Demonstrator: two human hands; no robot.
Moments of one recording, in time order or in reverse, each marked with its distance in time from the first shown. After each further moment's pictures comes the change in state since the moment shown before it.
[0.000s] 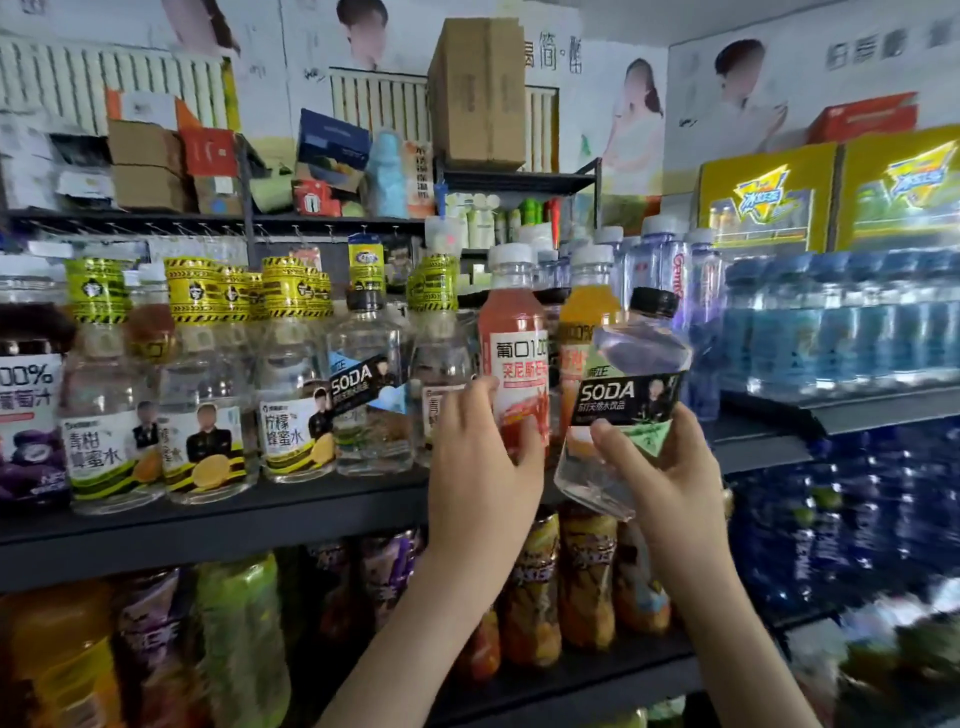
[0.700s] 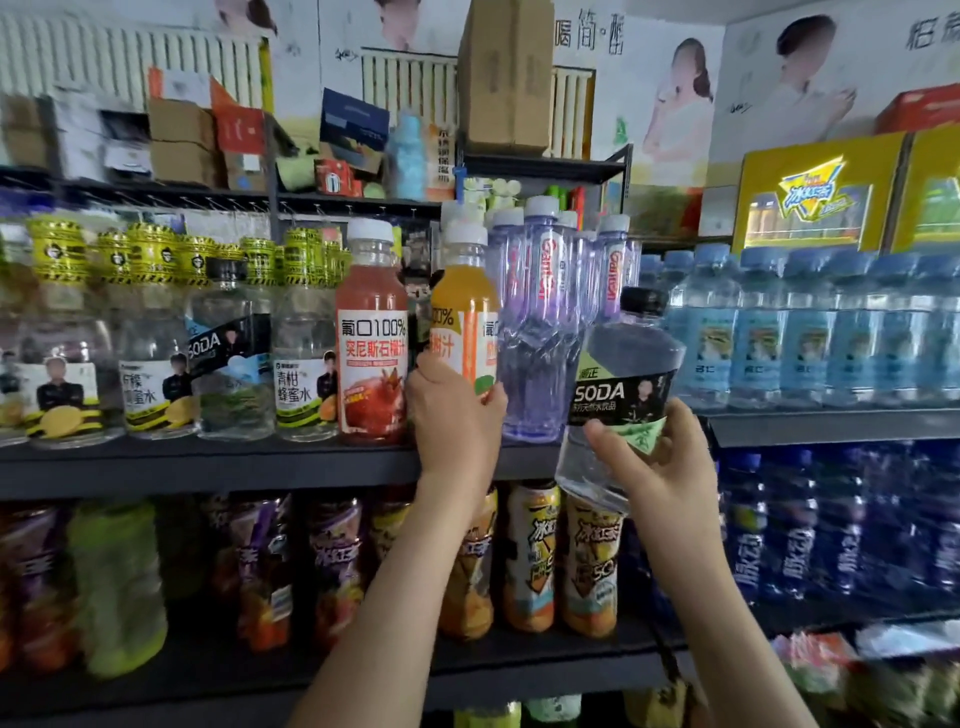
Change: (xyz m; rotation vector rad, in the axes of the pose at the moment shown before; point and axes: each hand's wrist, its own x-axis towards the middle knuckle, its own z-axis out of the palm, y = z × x) left_hand 0.026 0.069 0.138 0.140 0.078 -0.393; right_hand 0.065 0.037 -0.142 -0.123 -0.109 -0.011
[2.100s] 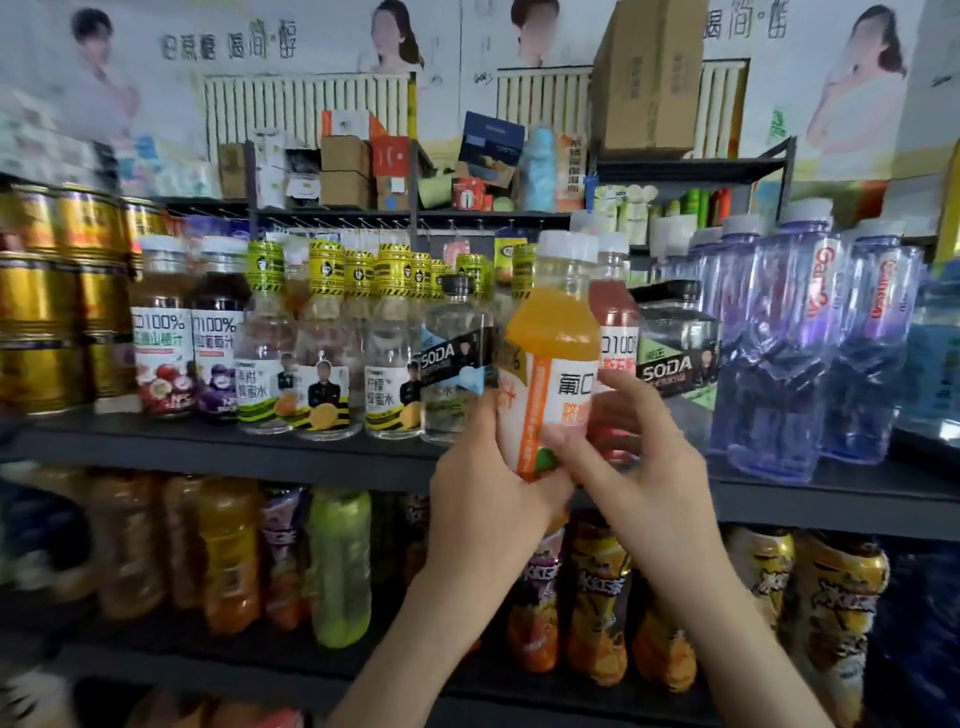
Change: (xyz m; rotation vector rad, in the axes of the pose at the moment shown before) left_hand -0.012 -0.091 -0.153 -0.156 -0.069 0.053; right_hand -0.036 -0.075 0.169 0.020 -0.304 -0.200
